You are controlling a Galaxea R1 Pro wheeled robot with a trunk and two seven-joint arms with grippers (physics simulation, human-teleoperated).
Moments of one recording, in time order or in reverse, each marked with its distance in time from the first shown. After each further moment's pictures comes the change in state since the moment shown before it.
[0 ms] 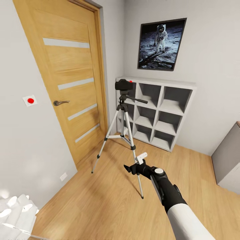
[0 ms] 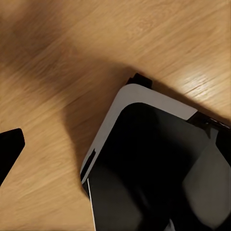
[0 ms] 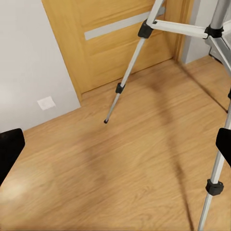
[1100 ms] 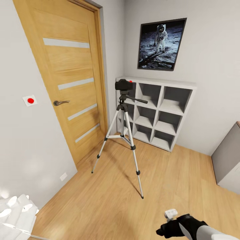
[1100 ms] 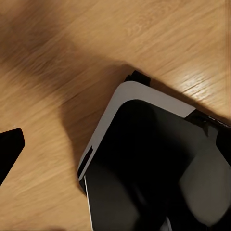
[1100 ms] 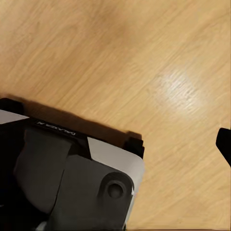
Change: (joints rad) left arm 0.000 -0.012 0.005 0.009 0.007 -0.001 0.002; right arm 0.000 -0.250 0.000 0.815 -0.033 0.060 -0.107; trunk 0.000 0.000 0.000
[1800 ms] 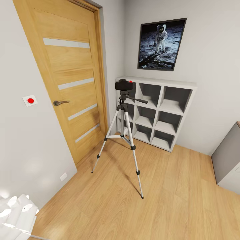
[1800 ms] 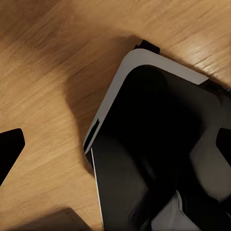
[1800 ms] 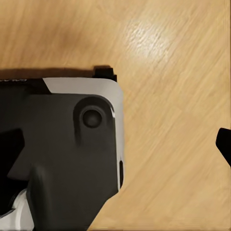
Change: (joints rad) left arm 0.071 -0.017 0.000 0.000 -0.003 -0.005 -0.001; right arm 0.288 -0.018 -0.001 0.061 -0.266 -0.163 -0.278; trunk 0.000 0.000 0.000
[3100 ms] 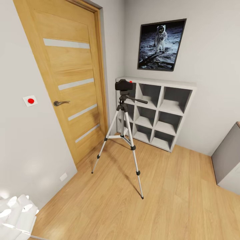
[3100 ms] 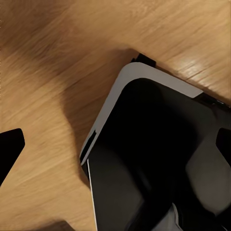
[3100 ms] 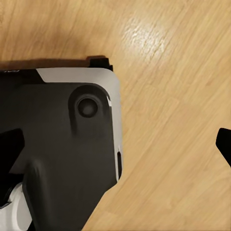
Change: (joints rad) left arm 0.007 0.000 0.004 -0.009 0.011 -0.056 -0.002; right arm 0.038 0.001 0.000 0.000 -0.022 -0.018 -0.020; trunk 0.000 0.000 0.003
